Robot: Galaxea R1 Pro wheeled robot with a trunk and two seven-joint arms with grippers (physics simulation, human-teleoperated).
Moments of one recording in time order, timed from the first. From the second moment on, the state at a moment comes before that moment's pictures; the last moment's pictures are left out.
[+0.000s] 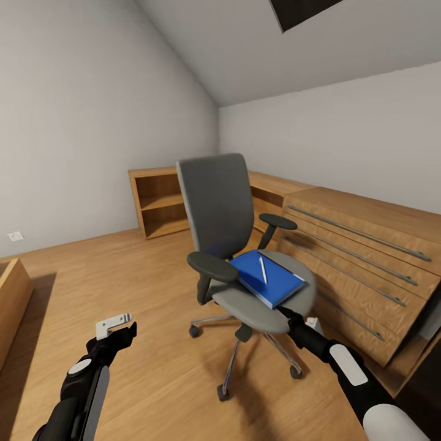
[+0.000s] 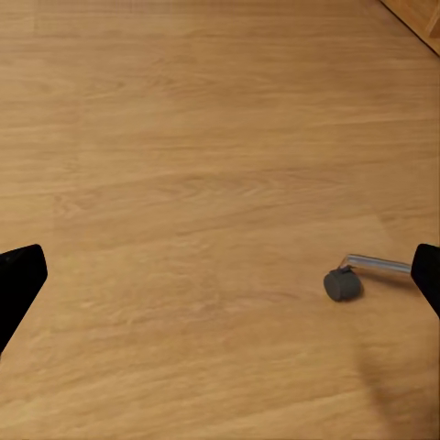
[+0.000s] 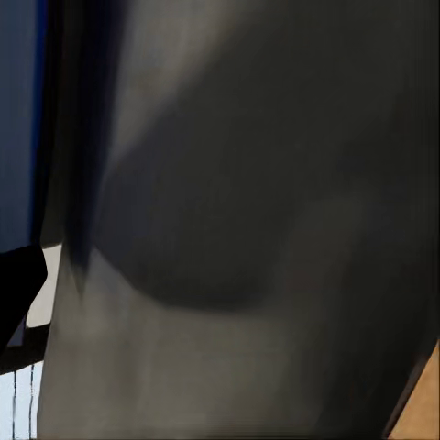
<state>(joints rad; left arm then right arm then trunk) -0.25 -0.10 0.27 -1.40 0.00 0.45 0.07 -0.55 -0.12 -0.07 -0.68 -1.11 0.49 0.26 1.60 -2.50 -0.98</state>
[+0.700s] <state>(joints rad) -0.25 -0.10 0.27 -1.40 0.01 0.45 0.07 -0.55 -0.12 -0.07 -0.68 -1.11 0.49 0.26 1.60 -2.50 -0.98</state>
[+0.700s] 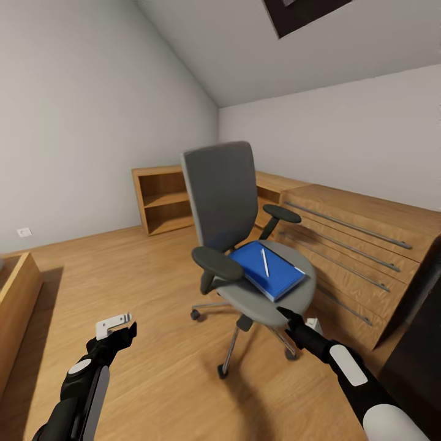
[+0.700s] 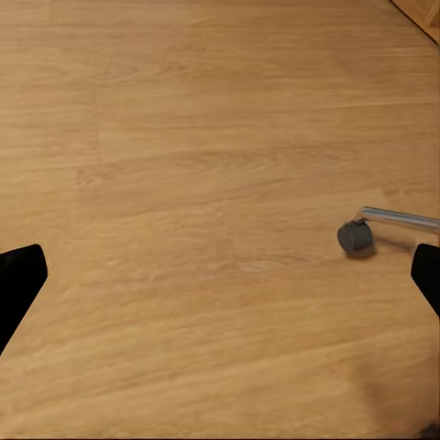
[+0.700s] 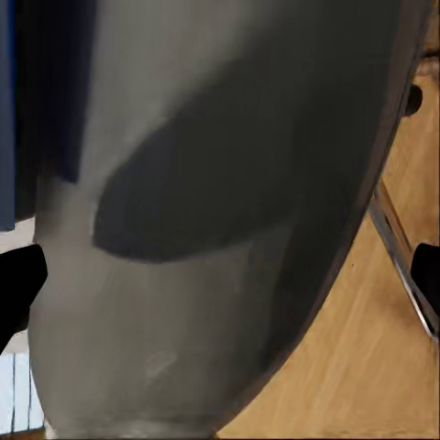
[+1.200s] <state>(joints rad) -0.25 -0.10 0.27 -1.40 0.01 0.45 0.07 -0.55 -0.12 -0.07 -0.67 -1.09 0.48 0.25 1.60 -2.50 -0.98</state>
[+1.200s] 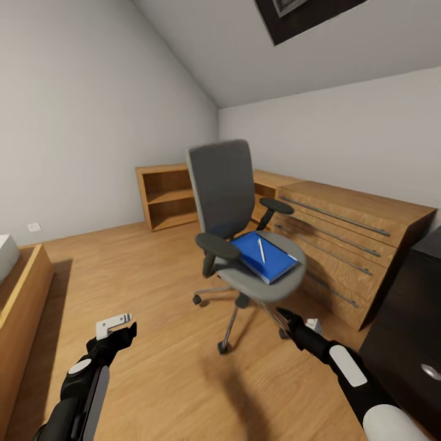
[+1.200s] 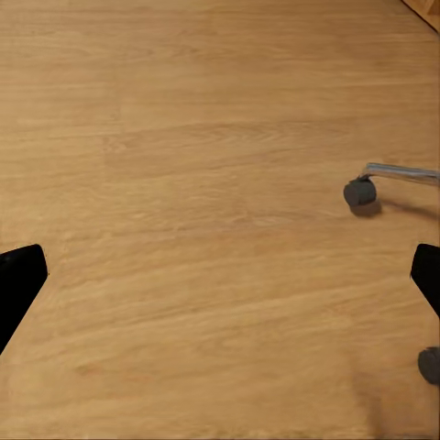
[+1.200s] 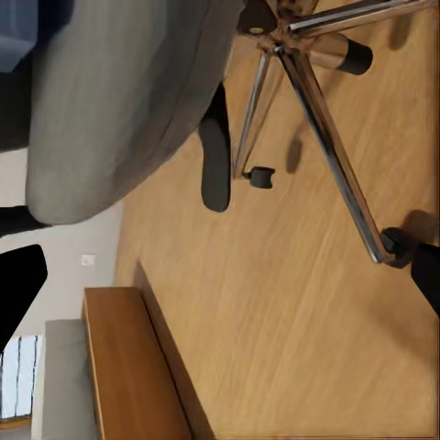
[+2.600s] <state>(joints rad) -0.18 -0.10 0.27 -1.18 0.00 0.43 0.07 -0.51 -0.07 -0.04 -0.48 -0.80 0.15 0.25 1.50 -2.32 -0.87</state>
